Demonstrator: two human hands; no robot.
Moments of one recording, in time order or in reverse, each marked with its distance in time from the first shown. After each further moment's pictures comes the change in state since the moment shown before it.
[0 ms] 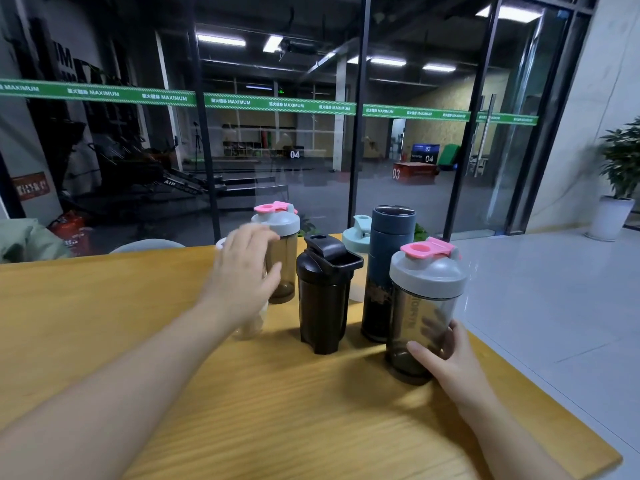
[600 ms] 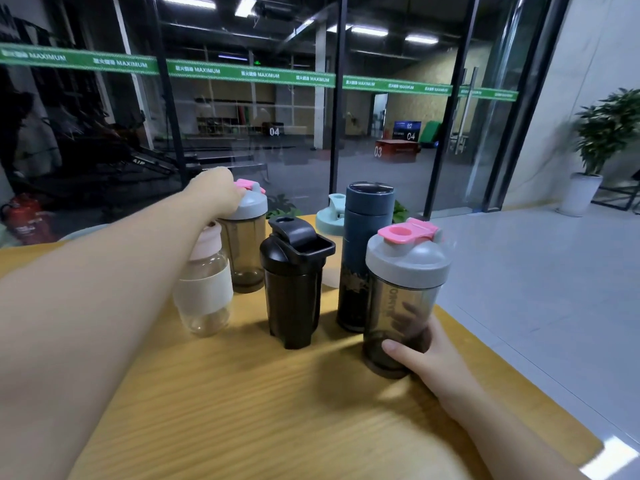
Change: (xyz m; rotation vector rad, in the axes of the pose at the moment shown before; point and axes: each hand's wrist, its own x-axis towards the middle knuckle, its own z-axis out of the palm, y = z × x) left_hand 0.137 -0.021 0.033 0.261 -0.370 -0.380; right_hand 0.000 -0.004 -0.003 0.047 -0.109 0.070
